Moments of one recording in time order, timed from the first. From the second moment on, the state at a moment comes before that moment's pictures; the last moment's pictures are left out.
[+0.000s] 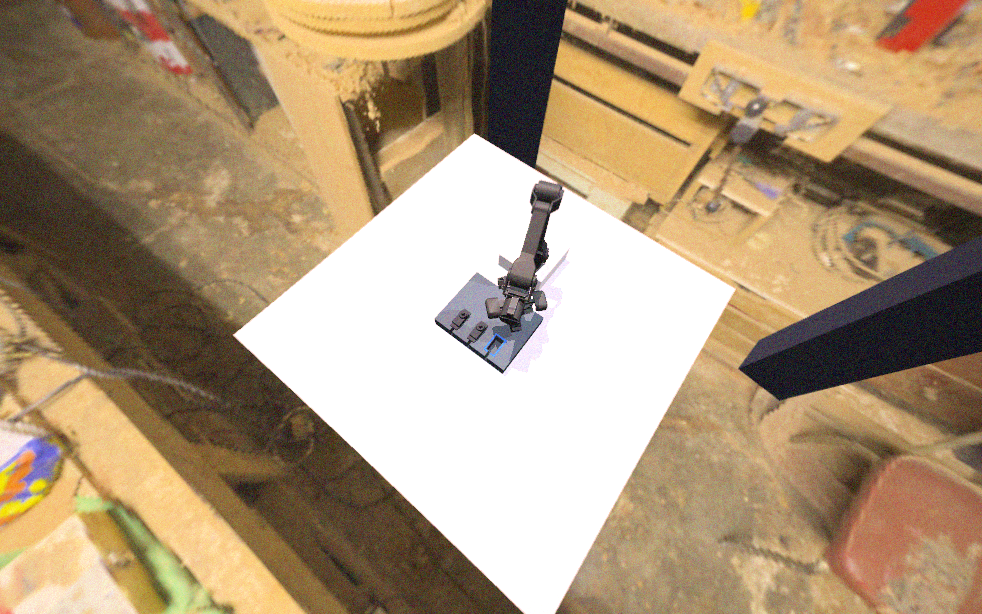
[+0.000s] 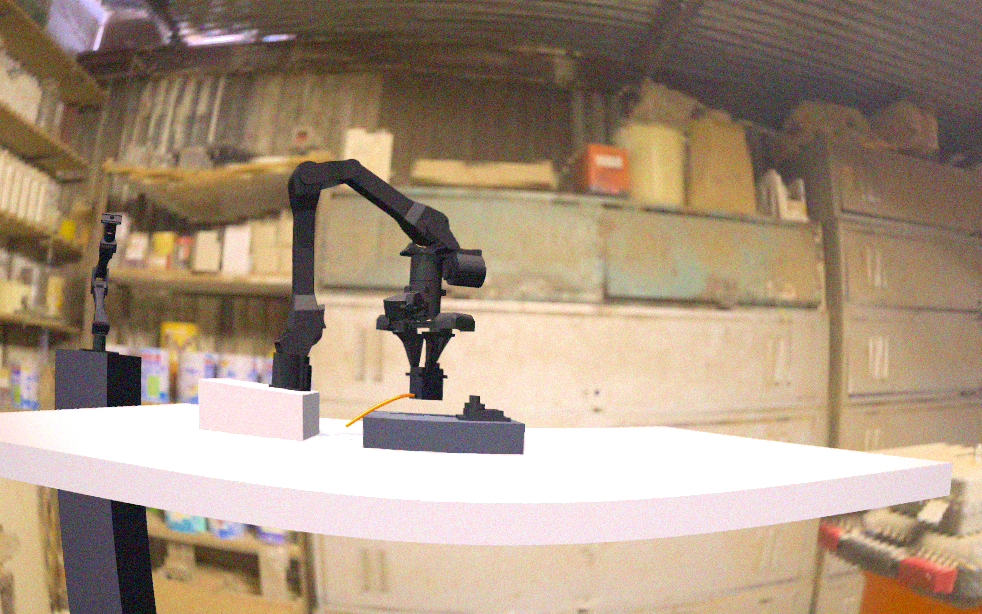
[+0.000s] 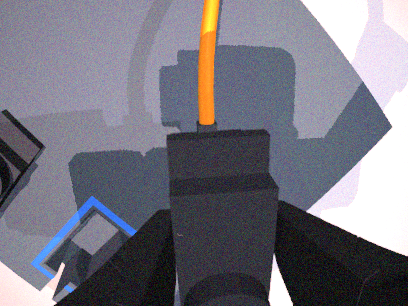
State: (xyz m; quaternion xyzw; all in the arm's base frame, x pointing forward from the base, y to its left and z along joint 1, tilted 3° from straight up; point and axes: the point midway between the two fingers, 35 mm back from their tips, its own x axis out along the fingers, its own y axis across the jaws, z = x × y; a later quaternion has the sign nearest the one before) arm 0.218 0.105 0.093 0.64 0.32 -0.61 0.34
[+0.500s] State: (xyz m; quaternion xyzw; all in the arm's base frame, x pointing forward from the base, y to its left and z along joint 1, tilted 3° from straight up) arm 0.218 0.106 0.094 0.54 0.46 -0.51 0.49
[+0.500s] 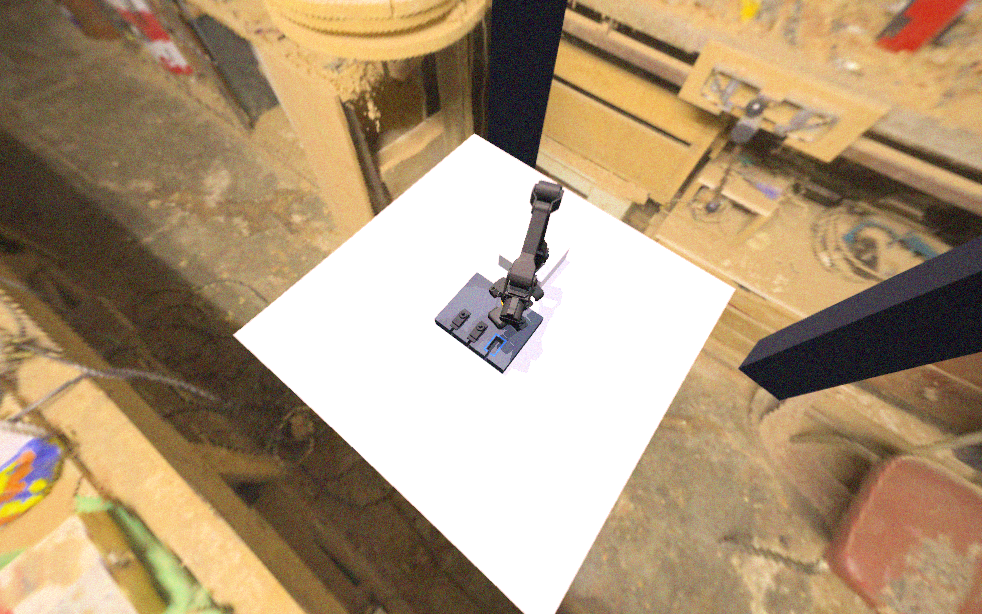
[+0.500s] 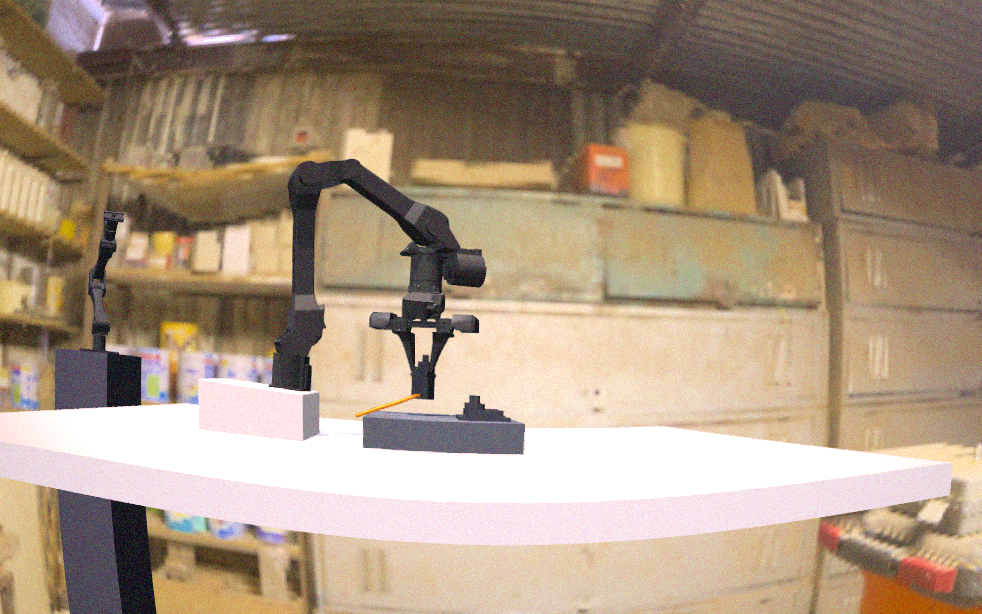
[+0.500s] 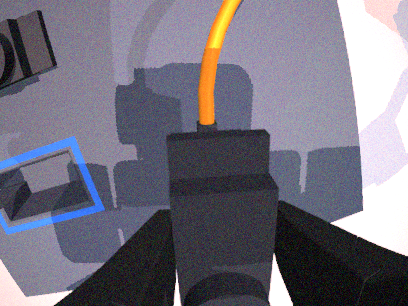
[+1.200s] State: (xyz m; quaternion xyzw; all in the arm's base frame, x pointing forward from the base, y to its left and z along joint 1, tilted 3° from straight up) arm 0.218 0.106 0.094 0.33 0.61 -0.31 0.65
